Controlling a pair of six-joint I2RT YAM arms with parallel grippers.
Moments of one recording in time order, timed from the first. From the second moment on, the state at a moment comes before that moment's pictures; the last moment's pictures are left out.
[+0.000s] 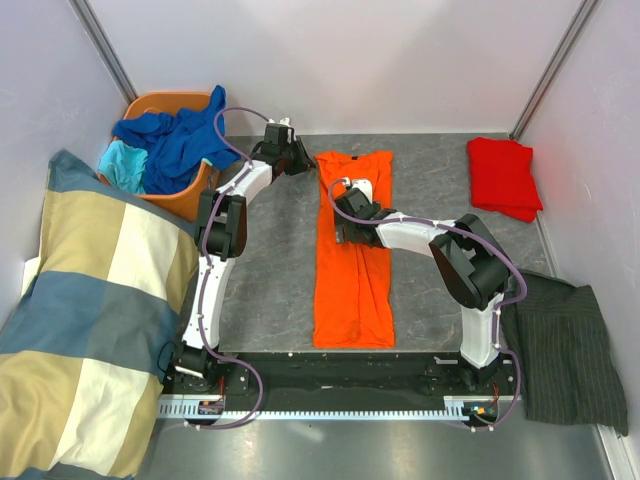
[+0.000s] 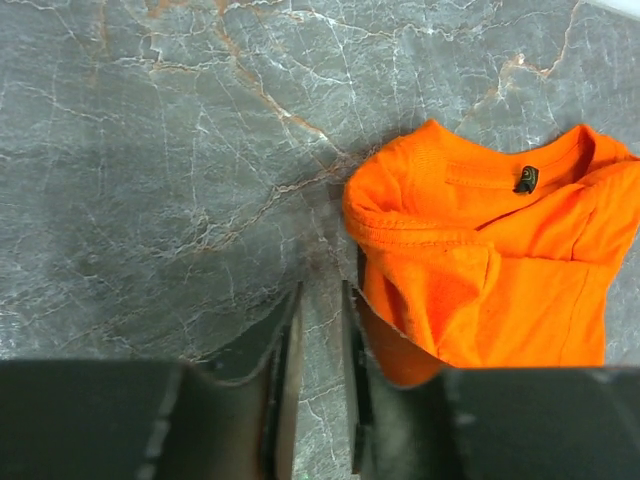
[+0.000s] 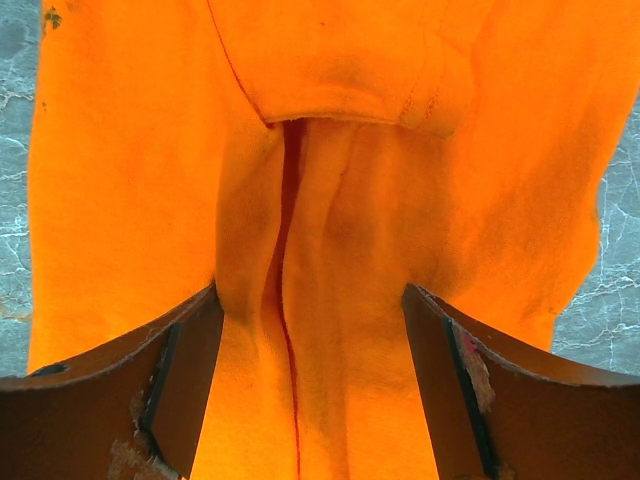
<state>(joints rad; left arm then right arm) -0.26 2.60 2.17 -0.20 0.25 -0.52 0.66 1.97 1.24 -0.19 0.36 0.45</state>
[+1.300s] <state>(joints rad) -0.25 2.73 2.30 0.02 0.29 -0.71 0.66 1.97 1.23 -0.19 0.36 0.45</state>
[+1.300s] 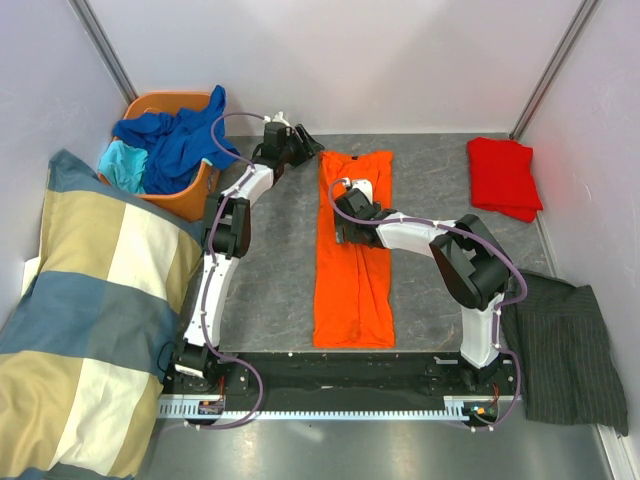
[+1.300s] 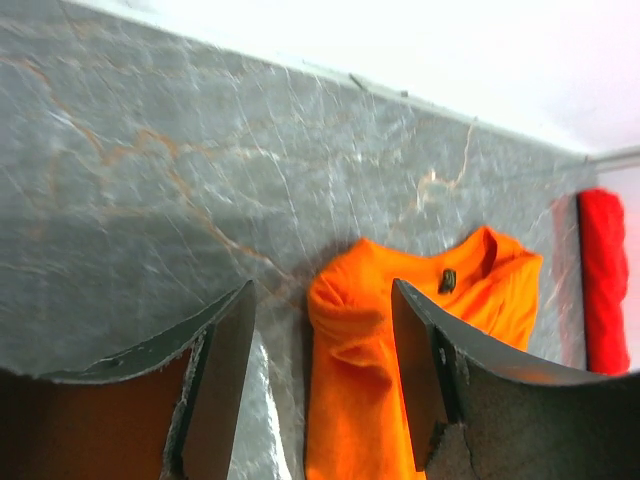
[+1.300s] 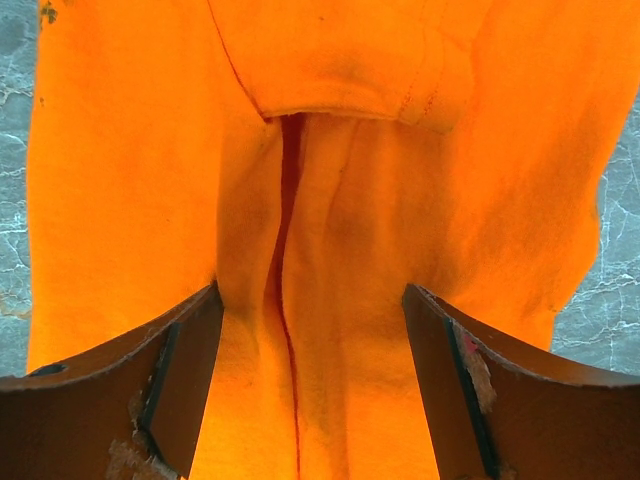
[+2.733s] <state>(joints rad) -0.24 2.73 2.14 0.31 0.50 -0.86 0.66 1.97 1.23 -0.19 0.36 0.45</state>
